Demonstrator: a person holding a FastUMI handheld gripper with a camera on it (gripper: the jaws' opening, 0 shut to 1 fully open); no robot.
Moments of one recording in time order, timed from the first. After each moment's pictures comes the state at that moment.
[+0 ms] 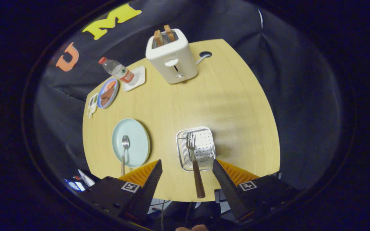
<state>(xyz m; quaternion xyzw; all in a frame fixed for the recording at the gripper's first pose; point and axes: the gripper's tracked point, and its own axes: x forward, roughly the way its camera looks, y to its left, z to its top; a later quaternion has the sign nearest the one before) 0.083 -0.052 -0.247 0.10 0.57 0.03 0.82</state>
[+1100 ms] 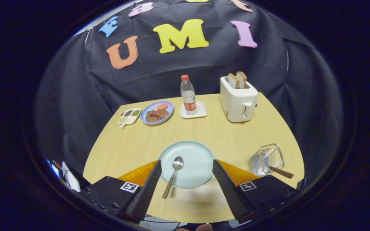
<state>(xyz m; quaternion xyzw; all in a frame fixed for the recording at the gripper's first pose) 0.046 0.178 -0.242 0.03 0.35 0.09 0.93</state>
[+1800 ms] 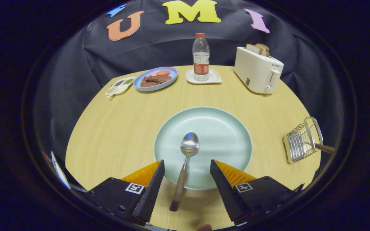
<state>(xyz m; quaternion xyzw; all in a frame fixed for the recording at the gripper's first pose) 0.072 0.230 -0.385 -0.01 0.42 0.06 0.90</state>
